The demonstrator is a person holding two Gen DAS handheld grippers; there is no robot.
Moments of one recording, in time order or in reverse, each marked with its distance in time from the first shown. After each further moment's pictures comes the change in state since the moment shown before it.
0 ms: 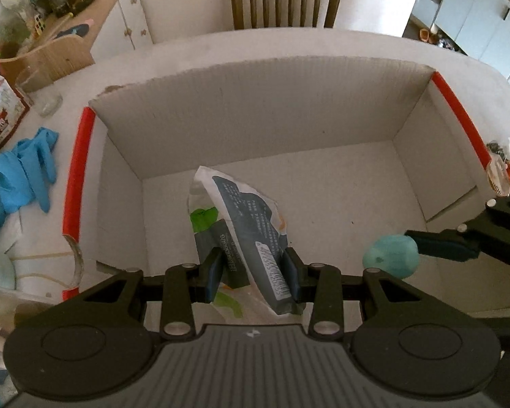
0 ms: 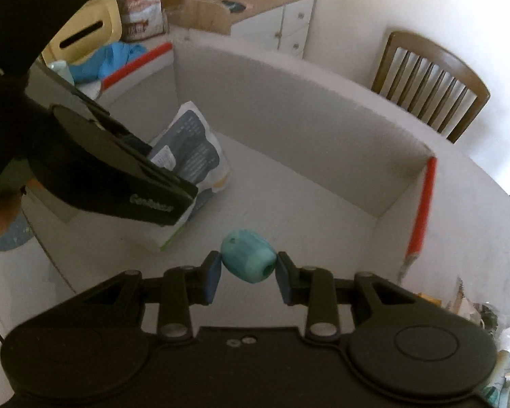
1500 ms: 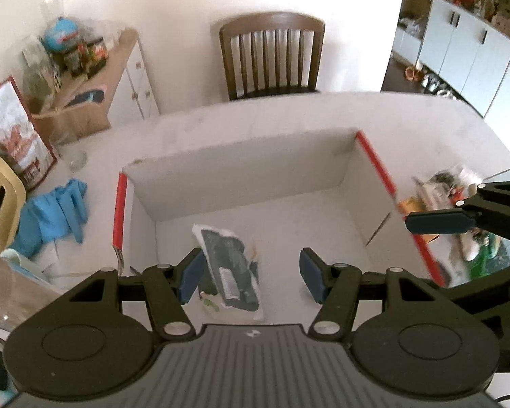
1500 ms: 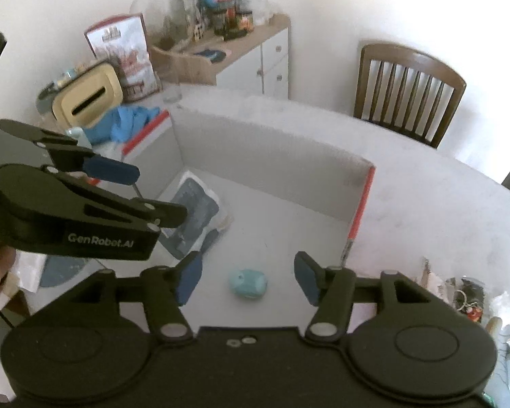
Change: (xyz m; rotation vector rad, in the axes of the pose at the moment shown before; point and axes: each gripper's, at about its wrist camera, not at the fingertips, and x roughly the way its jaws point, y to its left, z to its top) left arm -0.101 -0.029 -0.014 0.038 -0.218 0.025; right arm -0.090 -0.036 -0.015 0.147 -0.142 0.064
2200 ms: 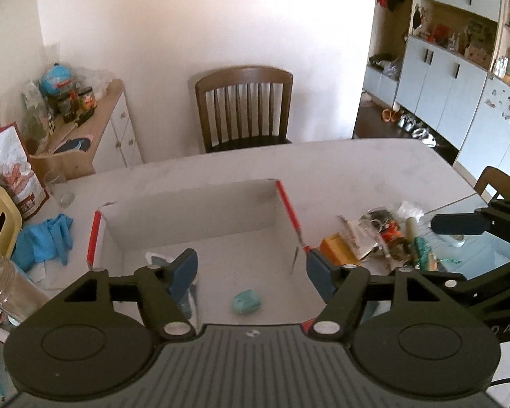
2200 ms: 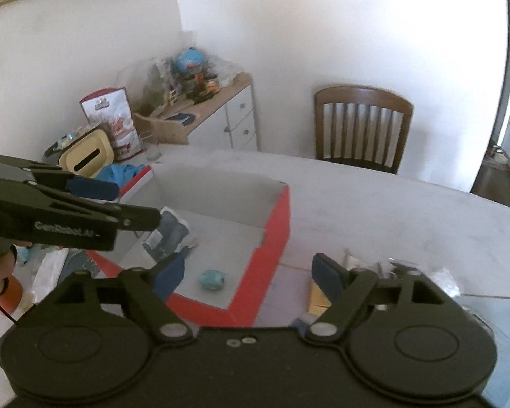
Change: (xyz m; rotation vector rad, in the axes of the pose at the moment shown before) left arm -0.081 -0.071 -0.014 0.002 -0.179 -0.044; right arm -0.107 -0.050 -0.056 0.098 -0.214 -0.048
